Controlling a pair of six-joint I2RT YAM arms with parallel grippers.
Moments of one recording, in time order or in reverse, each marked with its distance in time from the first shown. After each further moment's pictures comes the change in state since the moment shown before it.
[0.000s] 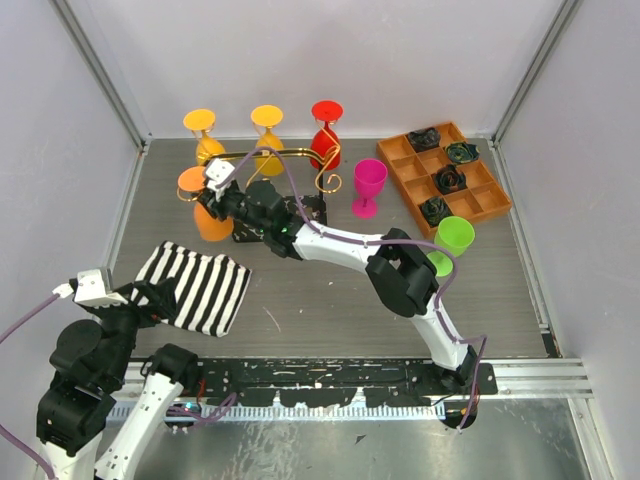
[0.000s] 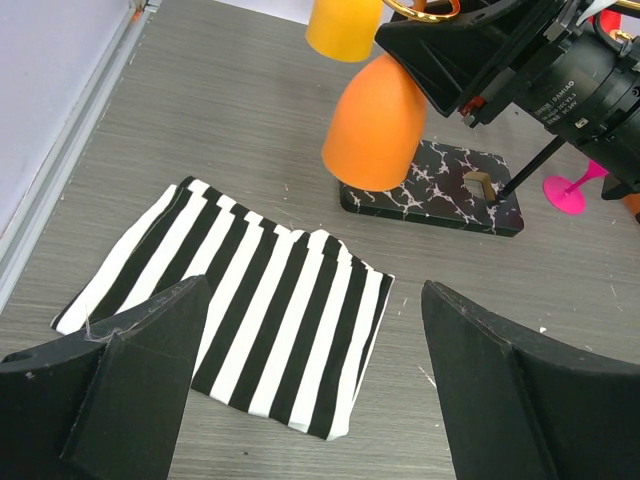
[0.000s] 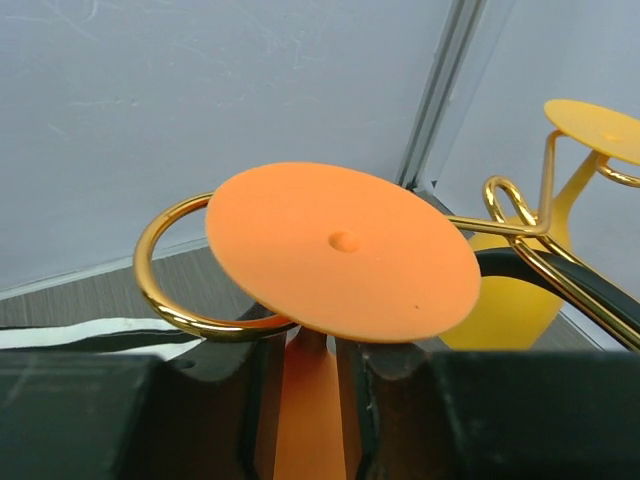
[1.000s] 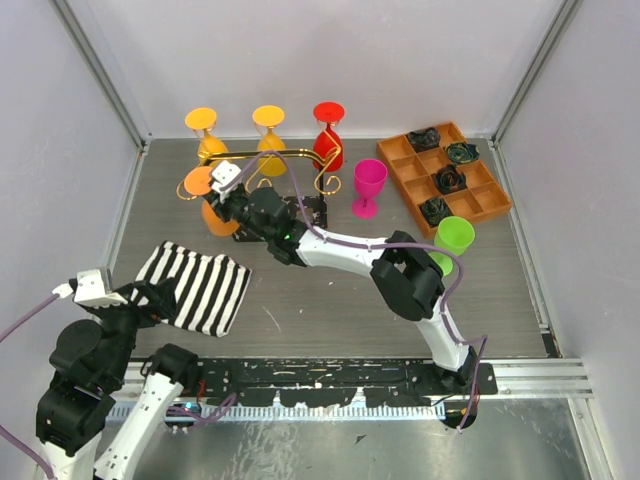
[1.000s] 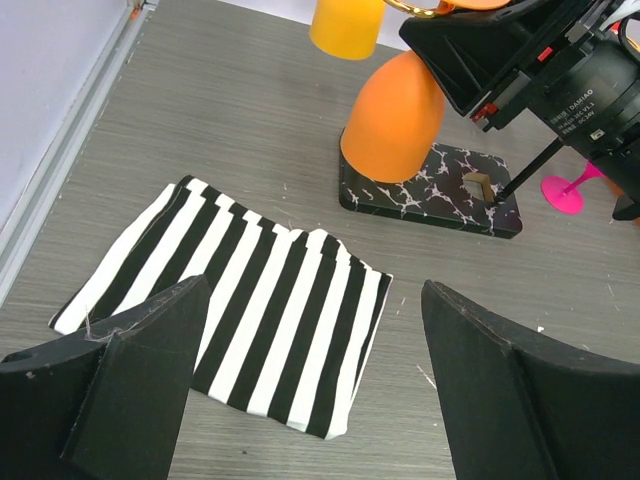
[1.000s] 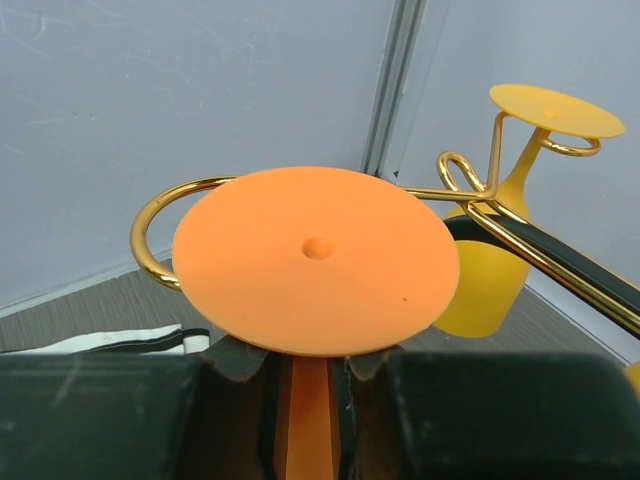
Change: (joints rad) left arm -0.008 0.000 0.002 -0.003 -0.005 -0.009; right arm 0.022 -0.058 -0.093 0.054 0.130 0.010
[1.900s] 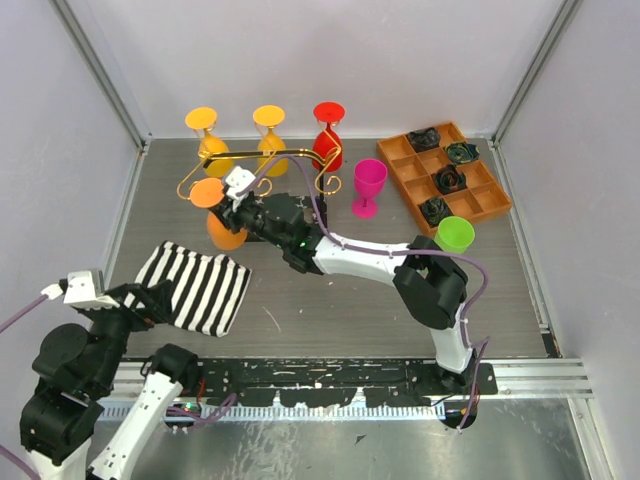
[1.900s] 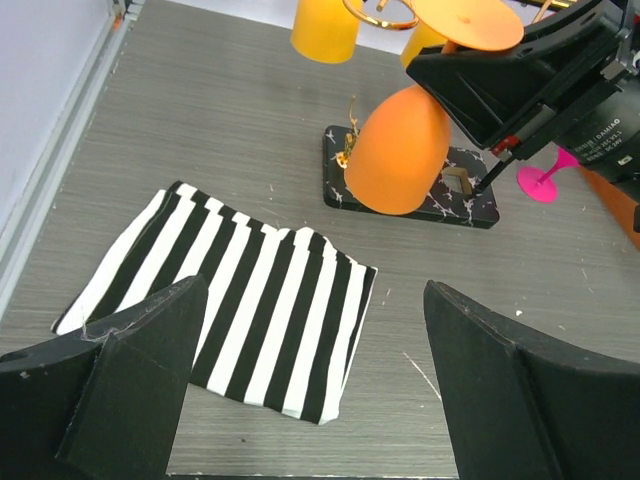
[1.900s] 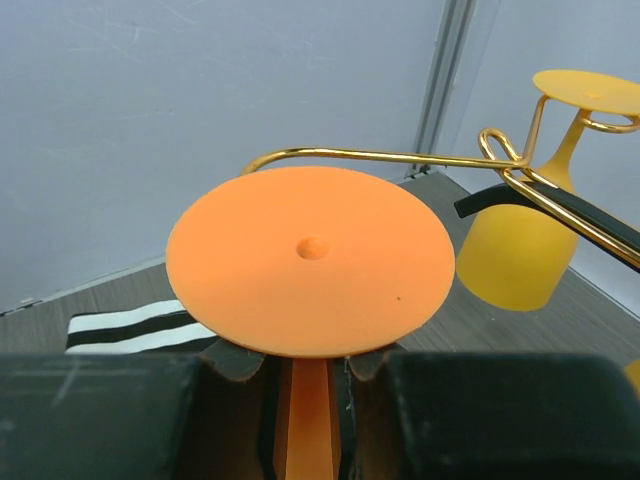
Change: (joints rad) left arm -0.002 0.046 0.129 -0.072 0.046 0.020; right arm 0.004 -0.173 -0.196 0.014 -0.087 0.090
